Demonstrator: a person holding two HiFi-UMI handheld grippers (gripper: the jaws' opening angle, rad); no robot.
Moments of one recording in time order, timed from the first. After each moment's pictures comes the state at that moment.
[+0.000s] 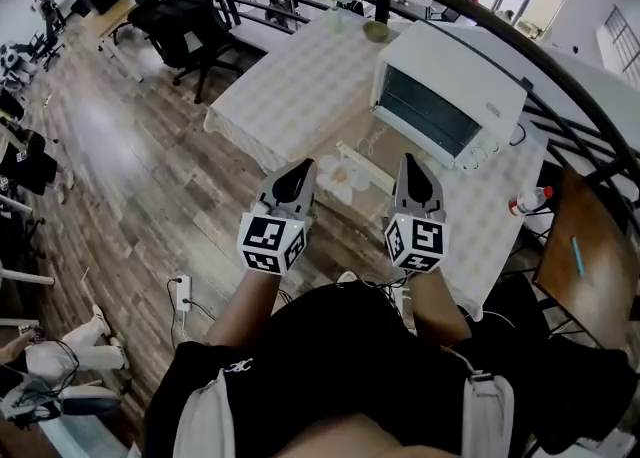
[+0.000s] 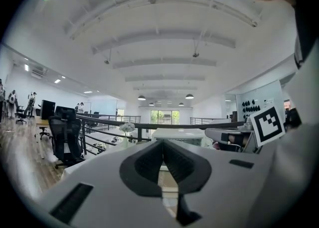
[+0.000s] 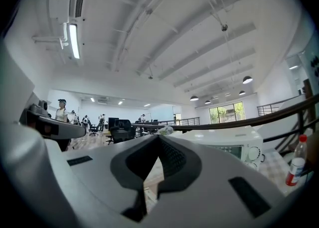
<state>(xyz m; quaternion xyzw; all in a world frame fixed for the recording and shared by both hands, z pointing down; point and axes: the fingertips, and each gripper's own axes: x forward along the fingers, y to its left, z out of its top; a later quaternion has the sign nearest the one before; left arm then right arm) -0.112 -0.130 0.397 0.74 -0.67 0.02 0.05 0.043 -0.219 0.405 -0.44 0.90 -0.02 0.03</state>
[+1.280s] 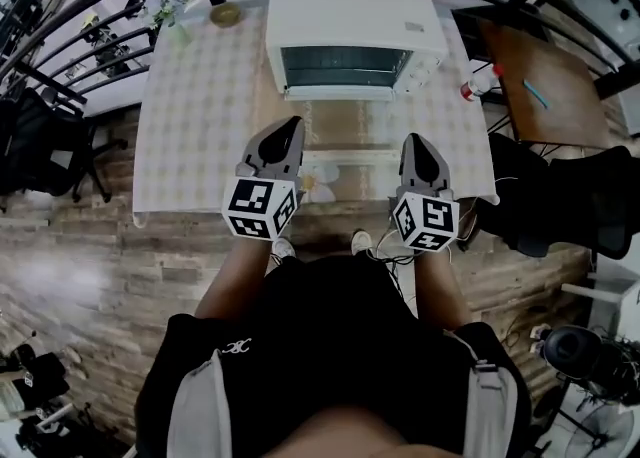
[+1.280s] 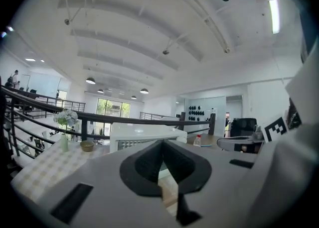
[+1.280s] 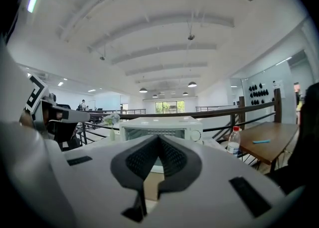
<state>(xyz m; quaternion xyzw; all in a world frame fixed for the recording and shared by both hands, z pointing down) -0.100 -0.308 0.418 0.92 -0.38 0.04 0.09 0.097 -0.241 0.448 -0.72 0.69 -0.06 -0.03</state>
